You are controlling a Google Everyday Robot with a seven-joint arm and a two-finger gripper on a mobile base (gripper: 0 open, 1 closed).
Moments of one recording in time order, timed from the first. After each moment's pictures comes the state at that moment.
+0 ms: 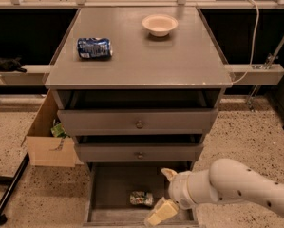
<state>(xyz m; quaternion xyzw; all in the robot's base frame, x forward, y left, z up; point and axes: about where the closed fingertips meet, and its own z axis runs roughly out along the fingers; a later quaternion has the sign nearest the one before) 0.386 -0.045 0.567 -0.50 0.77 0.28 0.27</state>
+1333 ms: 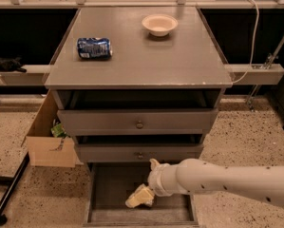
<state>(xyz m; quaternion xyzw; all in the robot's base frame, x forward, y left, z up) 0.454 0.001 0.515 -0.47 0.80 0.21 0.30</state>
